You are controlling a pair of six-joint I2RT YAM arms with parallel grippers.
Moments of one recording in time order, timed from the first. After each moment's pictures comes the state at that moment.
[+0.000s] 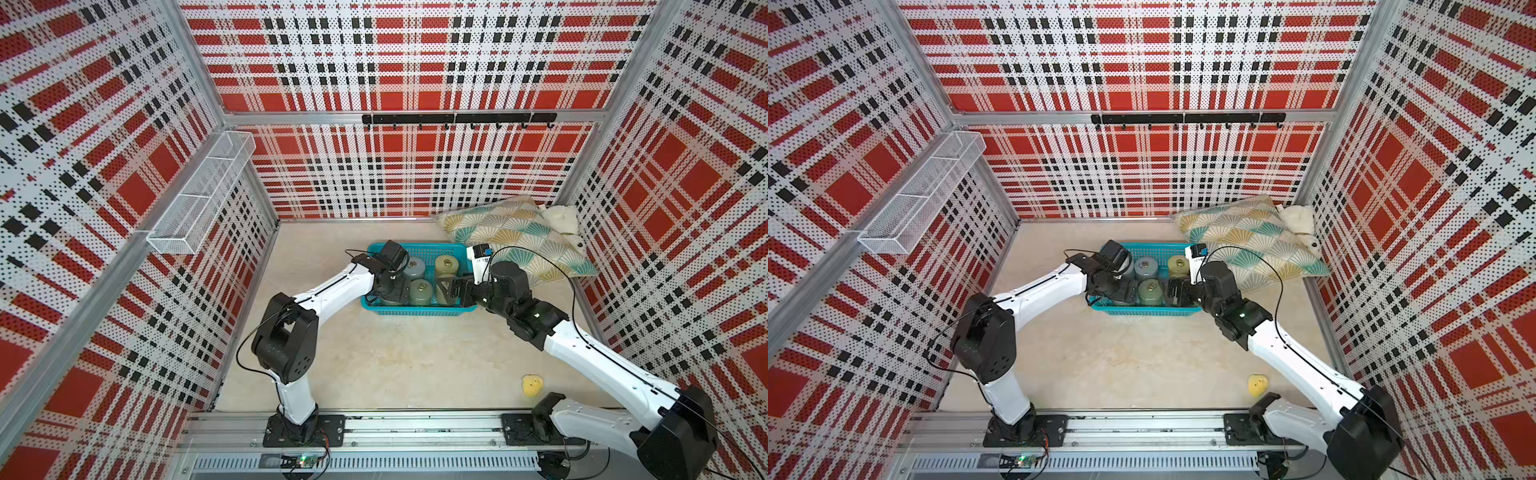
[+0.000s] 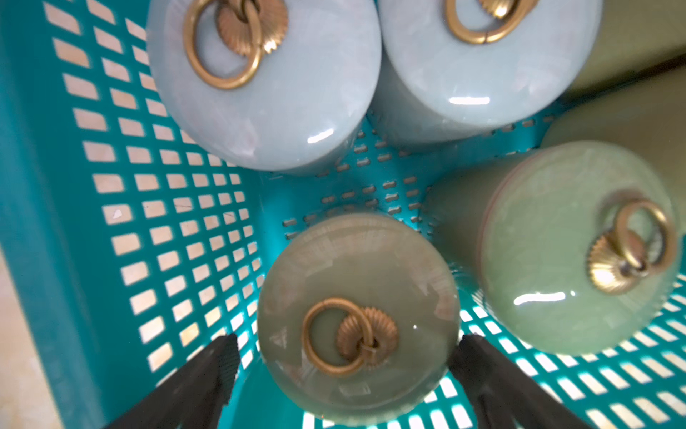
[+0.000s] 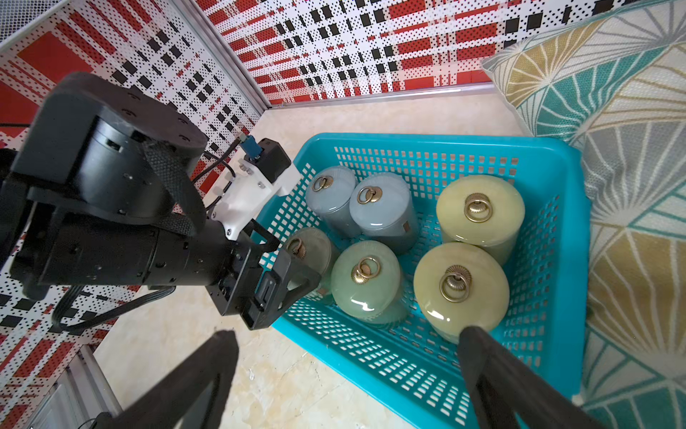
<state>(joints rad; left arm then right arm) -0.58 1.79 1.38 -0.78 -0.09 -0.32 0.60 1.12 0.87 -0.17 -0.07 0.41</state>
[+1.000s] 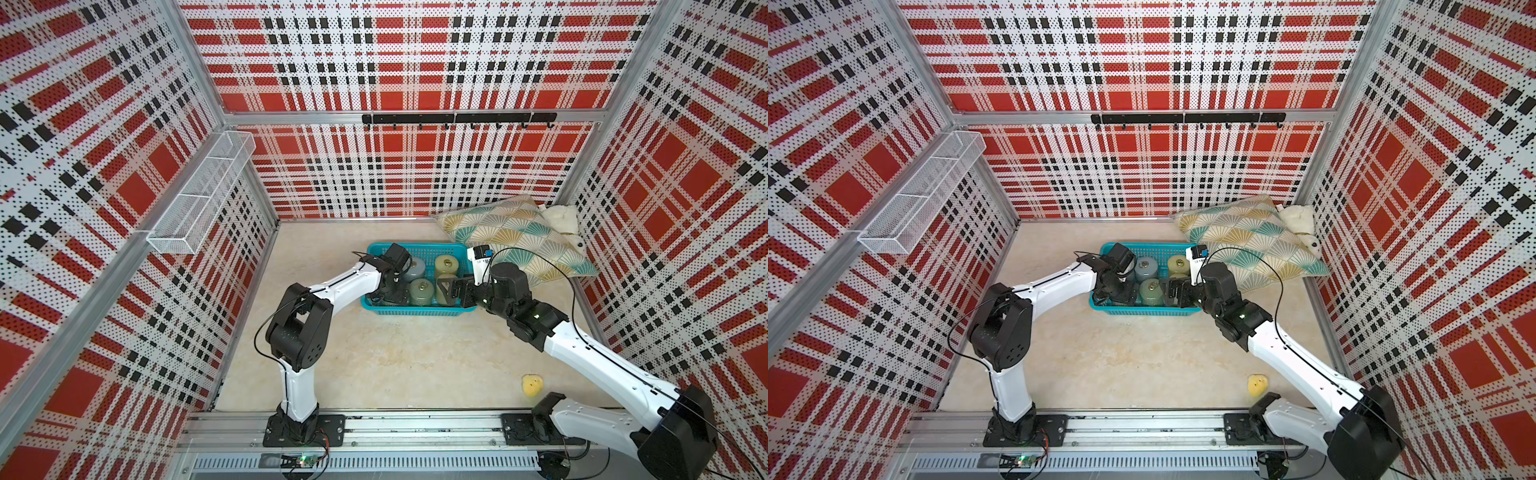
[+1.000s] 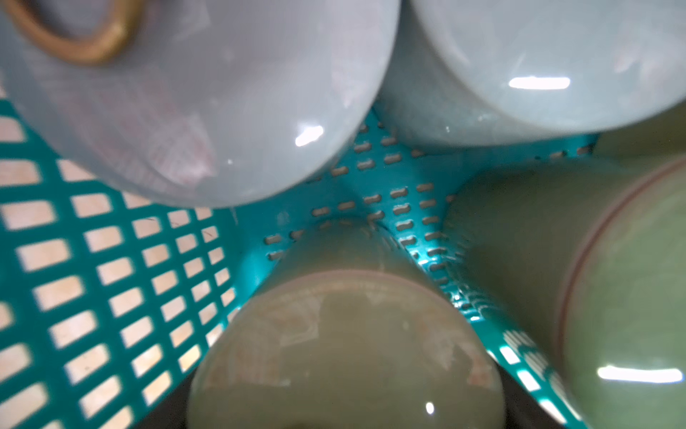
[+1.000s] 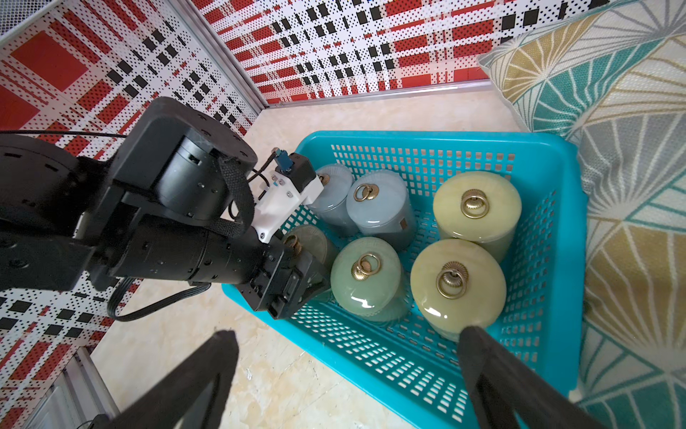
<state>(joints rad) -0.58 1.90 1.41 -0.75 -0.09 -0.31 0.60 1.12 0.85 -0.16 -0.06 0.41</state>
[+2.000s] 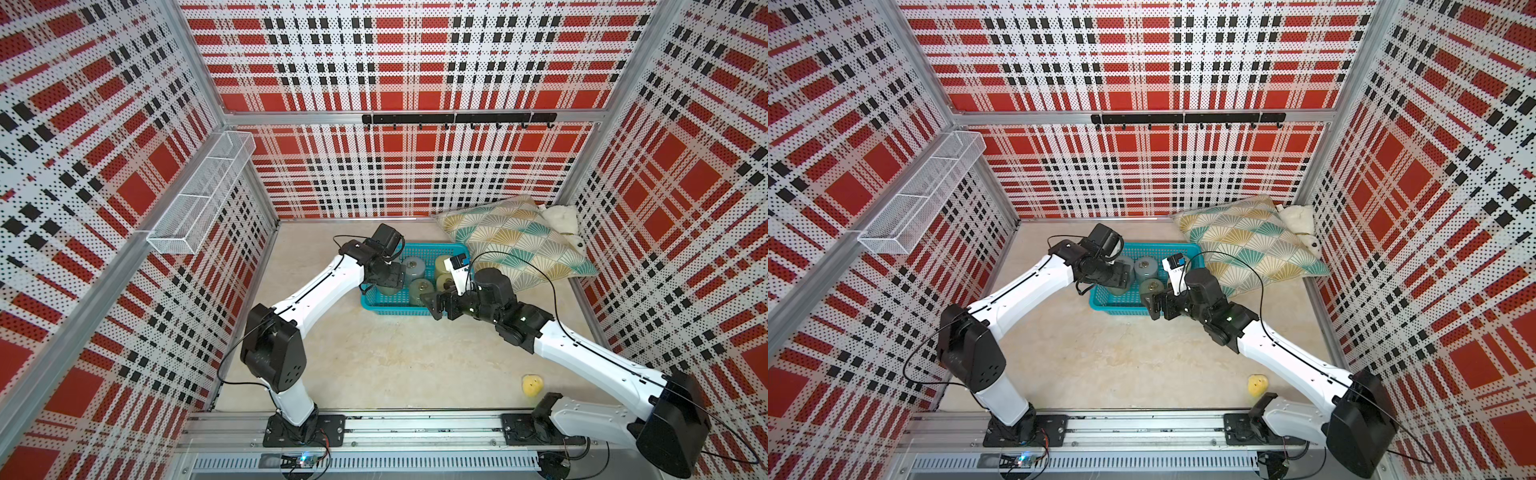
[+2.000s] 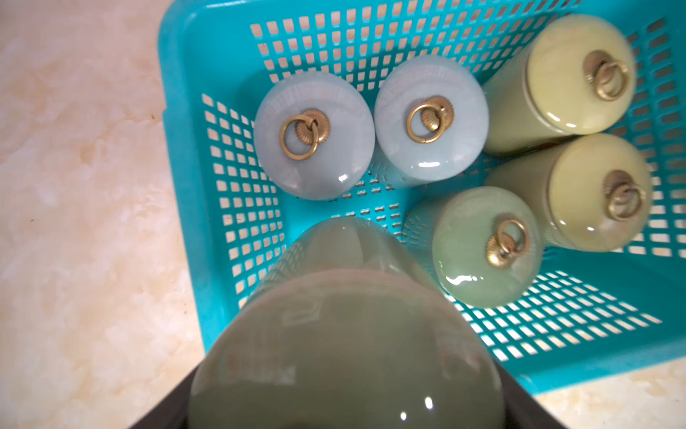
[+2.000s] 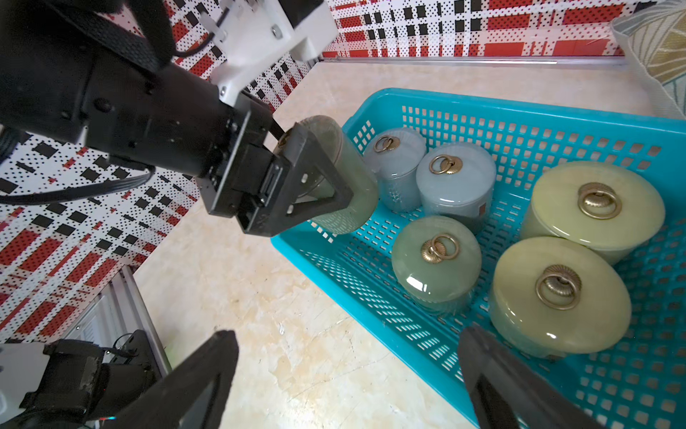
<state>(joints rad) -0.57 1.69 1.53 -0.93 -0.10 -0.36 0.71 1.17 0.86 -0.13 -0.16 0.34</state>
